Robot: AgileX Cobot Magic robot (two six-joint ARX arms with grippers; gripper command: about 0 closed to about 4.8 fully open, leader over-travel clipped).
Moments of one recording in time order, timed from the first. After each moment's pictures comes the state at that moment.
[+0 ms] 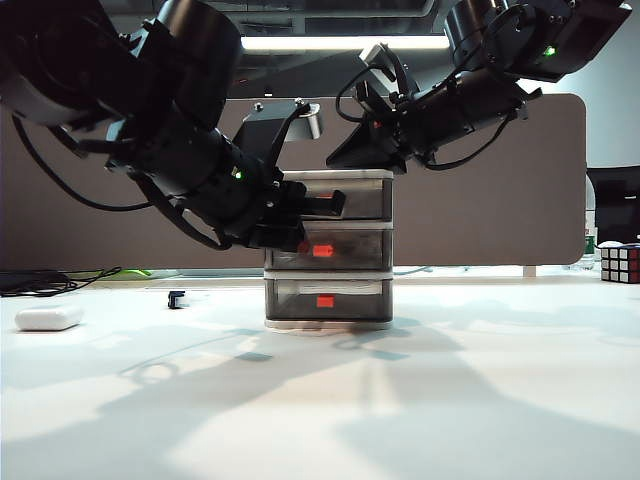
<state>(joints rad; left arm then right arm) -0.66 1.74 0.82 0.54 -0.11 0.06 0.32 1.89 1.33 0.21 -0.65 0.03</state>
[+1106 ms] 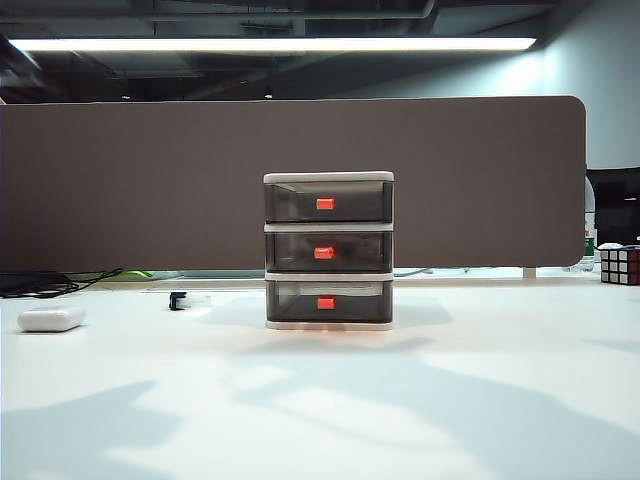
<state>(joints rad) -0.66 0.33 0.31 -0.10 -0.24 0.01 0.32 1.03 0.82 0.03 -0.47 -0.06</state>
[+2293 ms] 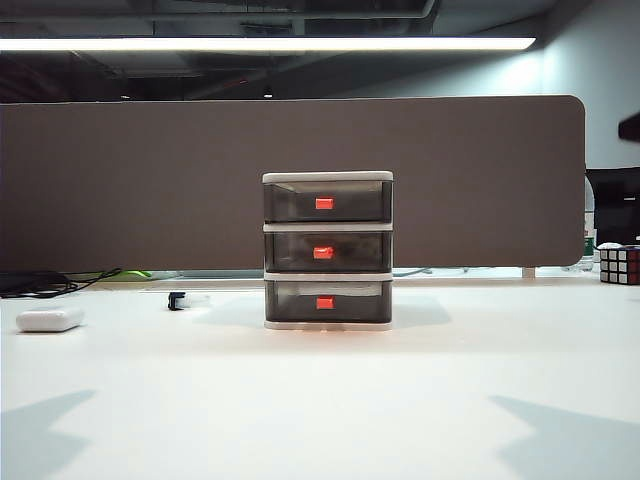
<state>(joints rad) -0.70 0.01 0.06 -0.04 -0.33 0.02 0.36 0.00 0.01 0.00 -0.19 0.05</state>
